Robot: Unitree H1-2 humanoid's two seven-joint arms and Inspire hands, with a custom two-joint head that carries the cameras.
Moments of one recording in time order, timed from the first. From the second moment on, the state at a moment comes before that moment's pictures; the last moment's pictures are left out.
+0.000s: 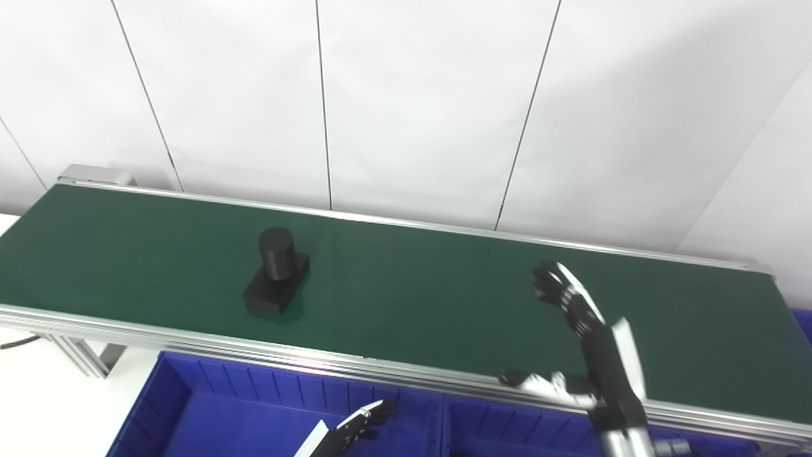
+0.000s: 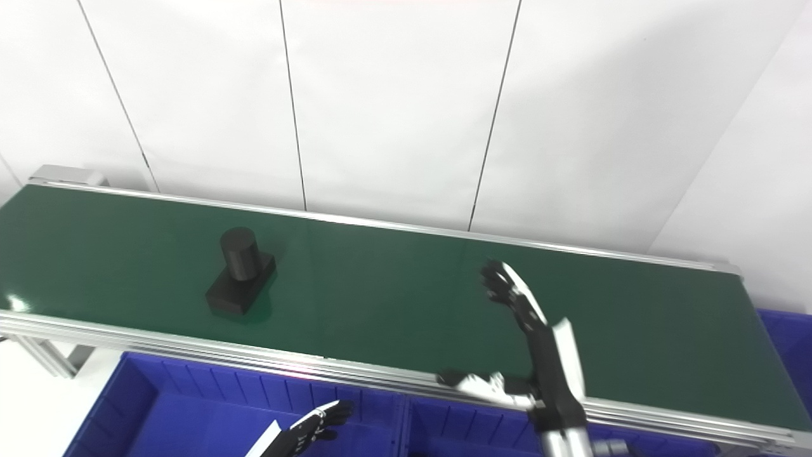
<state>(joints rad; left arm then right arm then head) 0.12 0.23 -0.50 0.34 0.11 -0.44 0.11 -0.06 -0.19 0.22 -0.11 -0.22 -0.25 -0.06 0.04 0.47</state>
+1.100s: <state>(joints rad) 0.11 0.24 -0.56 0.34 0.15 -0.44 0.17 -0.50 -0.04 0.30 0.39 -0.48 -0.10 0.00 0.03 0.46</state>
